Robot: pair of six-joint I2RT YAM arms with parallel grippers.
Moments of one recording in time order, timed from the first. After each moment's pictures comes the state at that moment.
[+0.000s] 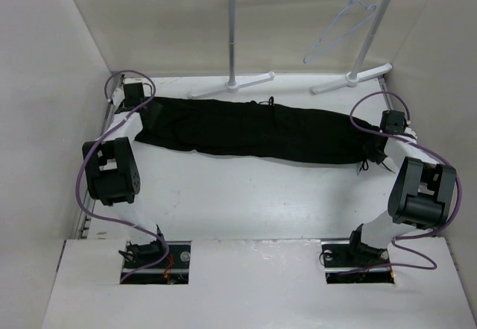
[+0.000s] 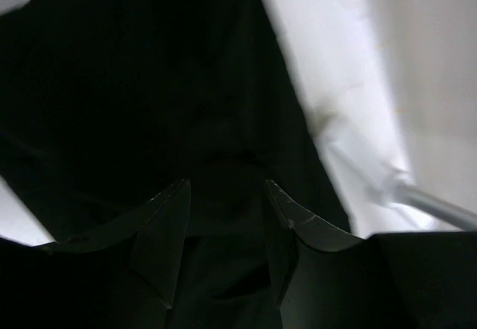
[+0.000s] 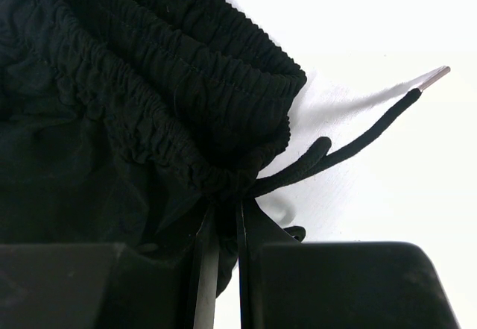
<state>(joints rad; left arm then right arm) 0.13 1.78 1.29 -0.23 -0.08 -0.96 -0.29 1.57 0.93 -0.41 0.20 0.77</state>
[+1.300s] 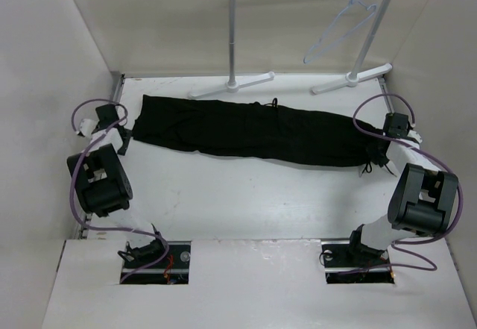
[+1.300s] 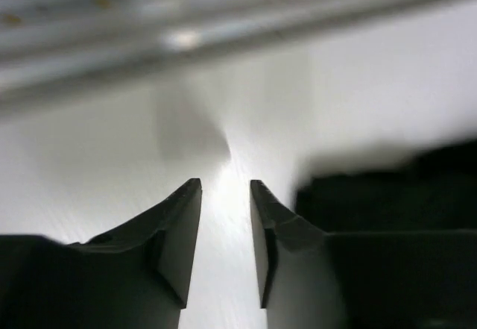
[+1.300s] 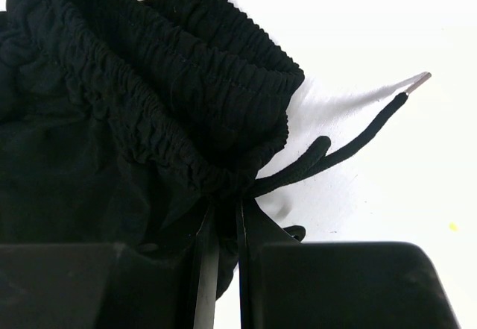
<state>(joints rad) 0.40 1.76 1.09 -0.31 -0.29 -0.96 -0.31 1.51 0.90 -0.42 0.22 0.77</state>
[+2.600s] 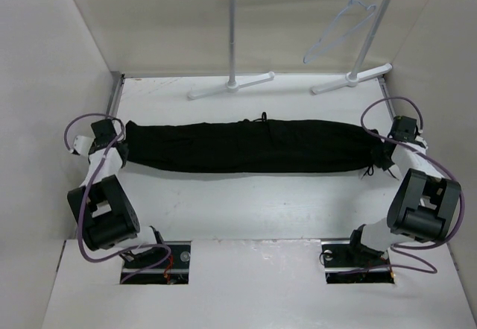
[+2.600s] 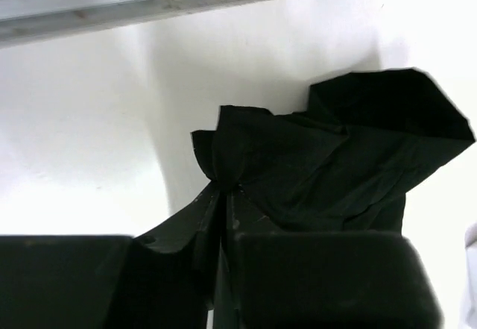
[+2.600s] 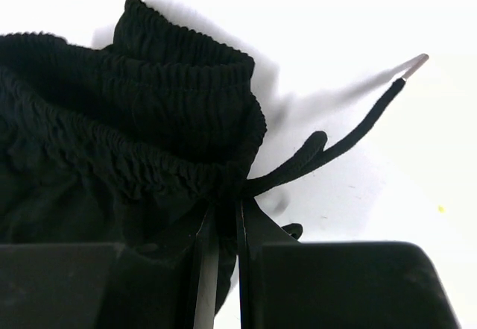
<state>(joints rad) 0.41 1.45 0.86 -0.35 -0.27 -1.00 -0.37 1.48 0.89 -0.45 0.17 0.80</state>
